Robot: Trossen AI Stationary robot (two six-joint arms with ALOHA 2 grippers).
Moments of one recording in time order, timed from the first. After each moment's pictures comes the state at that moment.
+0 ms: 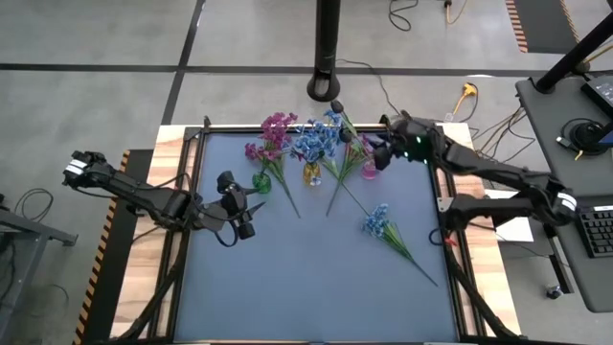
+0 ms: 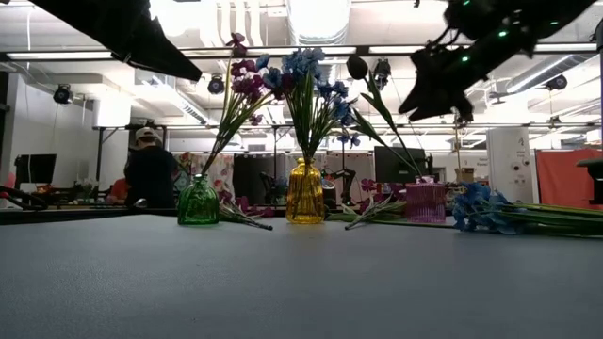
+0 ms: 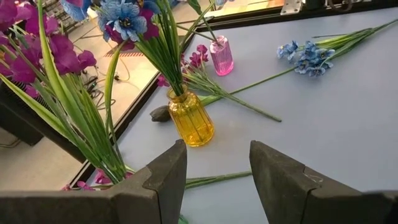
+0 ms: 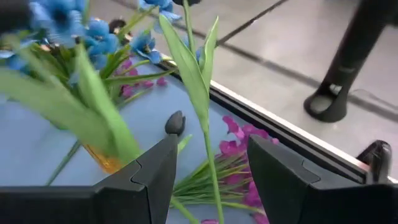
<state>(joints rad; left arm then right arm) -0.35 0.97 0.63 -0.23 -0.80 -0.14 -0.64 1.03 0.70 -0.15 0.02 0.19</state>
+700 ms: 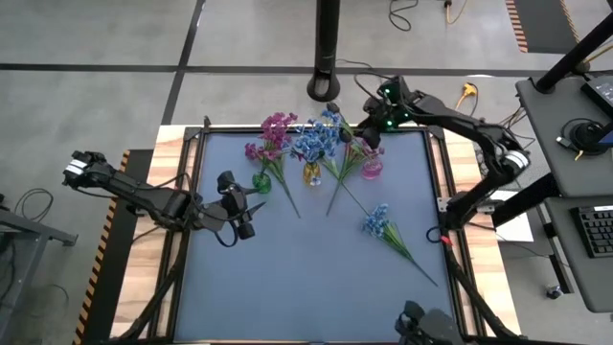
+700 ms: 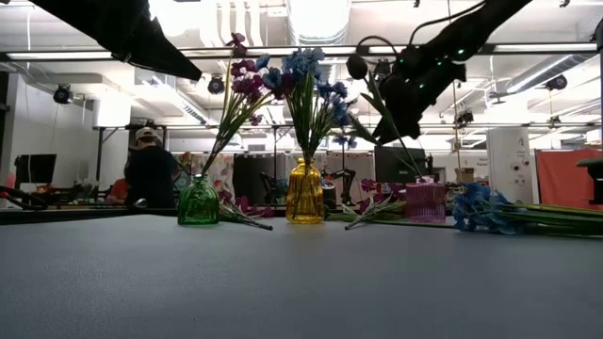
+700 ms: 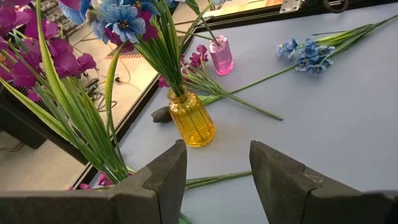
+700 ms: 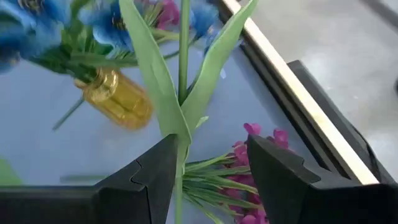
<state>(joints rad) -0.35 0.97 0.63 -0.23 -0.80 -0.11 -0.89 1.58 1.21 -0.52 -0.52 -0.26</state>
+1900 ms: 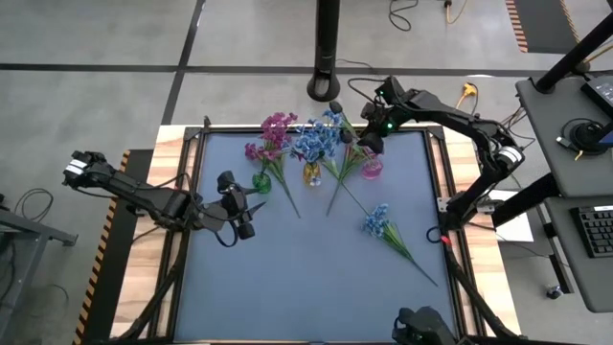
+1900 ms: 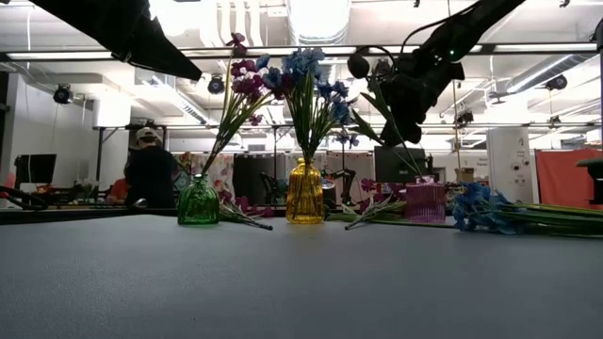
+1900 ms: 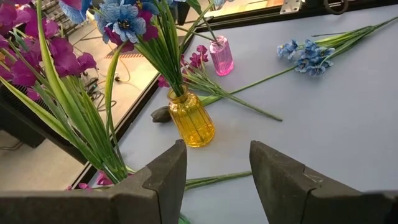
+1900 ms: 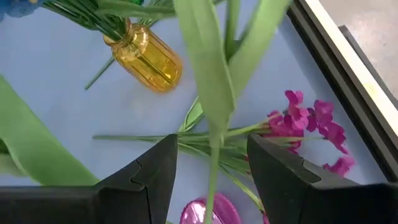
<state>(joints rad) -0.35 0.97 0.63 -0.23 -0.80 -0.12 -0.88 1.62 1.27 -0.71 -0.58 -0.34</state>
